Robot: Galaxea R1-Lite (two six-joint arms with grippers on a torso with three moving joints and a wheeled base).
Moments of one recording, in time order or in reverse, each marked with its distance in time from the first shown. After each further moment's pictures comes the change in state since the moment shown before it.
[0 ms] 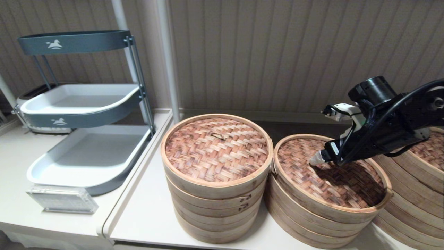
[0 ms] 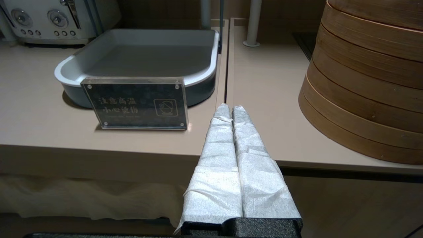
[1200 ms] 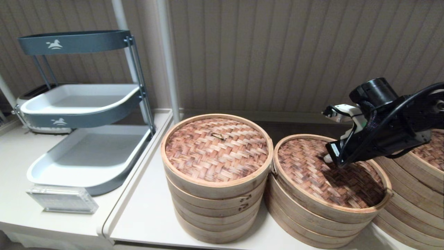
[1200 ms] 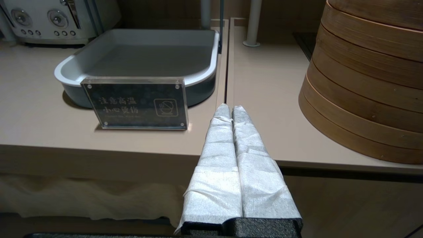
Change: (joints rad) left arm 0.000 0.000 0.000 0.000 0.000 0.000; right arm 0.000 -0.010 0.027 -0.019 0.000 -0.006
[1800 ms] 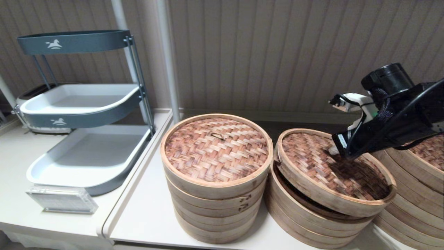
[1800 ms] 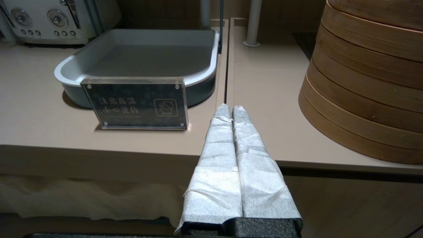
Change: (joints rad) left arm 0.000 0.000 0.000 0.000 0.000 0.000; right arm 0.007 -0.048 -0.051 0.008 -0.002 -0.001
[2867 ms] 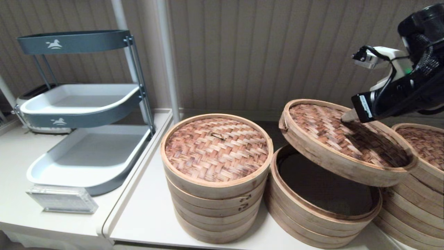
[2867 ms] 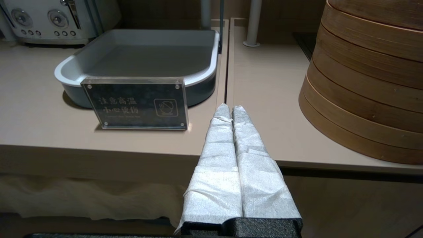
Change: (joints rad) left arm 0.000 0.000 0.000 0.000 0.000 0.000; right arm 0.000 -0.027 -0.347 0.219 -0.002 -0.006
